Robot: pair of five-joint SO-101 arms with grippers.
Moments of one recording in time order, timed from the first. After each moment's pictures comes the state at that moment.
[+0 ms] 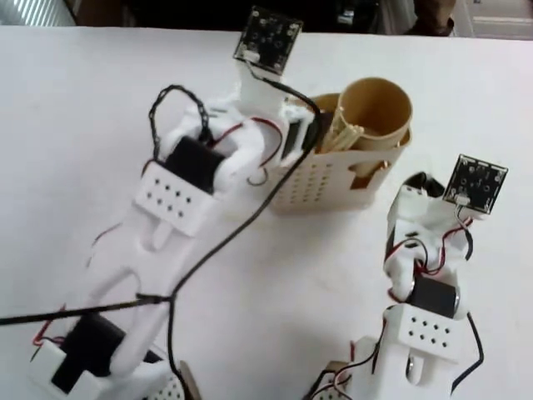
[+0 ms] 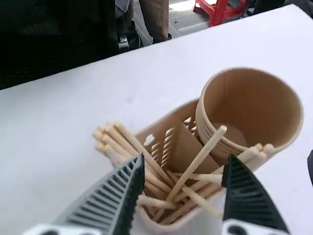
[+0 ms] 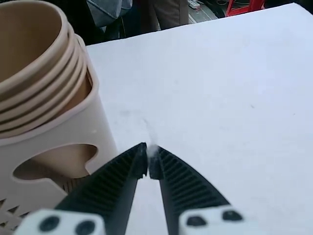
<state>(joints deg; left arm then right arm) 26.6 -12.4 -1.4 58.5 4.9 14.1 -64.6 68.0 30.4 -0.7</state>
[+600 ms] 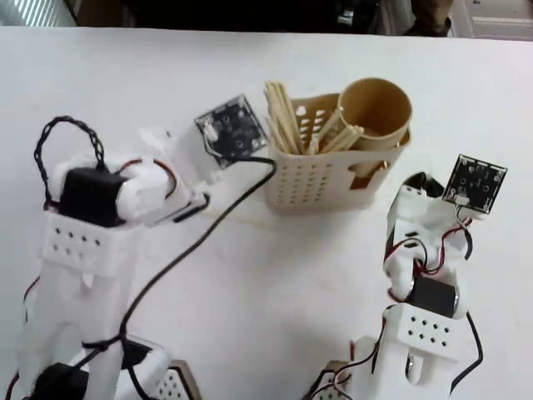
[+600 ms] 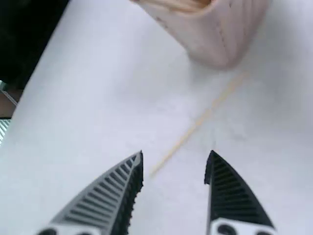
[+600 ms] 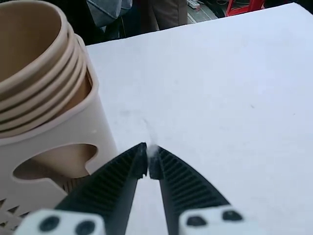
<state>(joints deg) 10.8 -28.4 5.0 92.5 -47.6 14.1 -64.6 68.0 30.4 -0.7</state>
